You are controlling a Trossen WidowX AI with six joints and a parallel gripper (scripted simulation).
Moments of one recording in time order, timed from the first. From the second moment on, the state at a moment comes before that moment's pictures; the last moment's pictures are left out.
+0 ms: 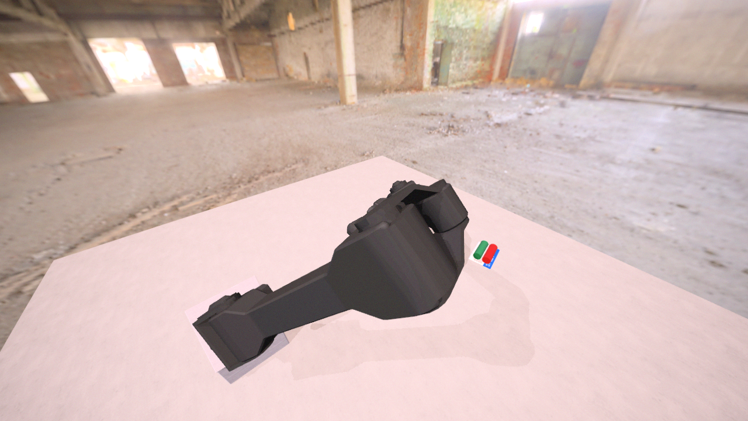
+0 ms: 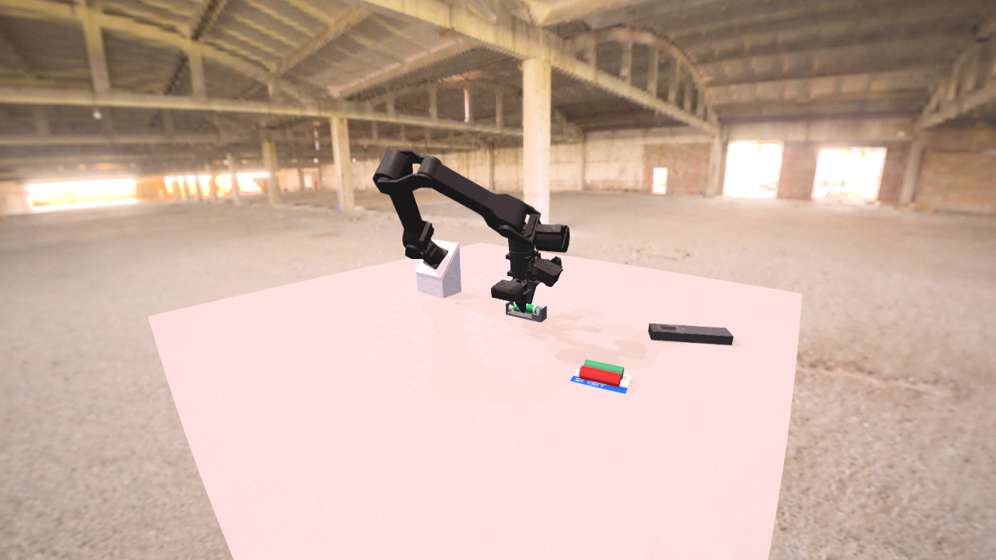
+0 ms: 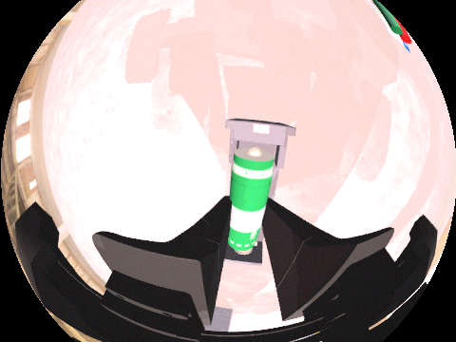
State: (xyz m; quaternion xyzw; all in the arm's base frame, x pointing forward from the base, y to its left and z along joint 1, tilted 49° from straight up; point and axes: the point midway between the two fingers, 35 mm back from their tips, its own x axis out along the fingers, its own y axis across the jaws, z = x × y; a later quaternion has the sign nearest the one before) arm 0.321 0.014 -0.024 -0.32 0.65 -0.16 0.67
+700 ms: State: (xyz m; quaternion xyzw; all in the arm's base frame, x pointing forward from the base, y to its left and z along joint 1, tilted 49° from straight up) arm 0.323 0.012 -0.022 -0.31 0.67 -0.16 0.65
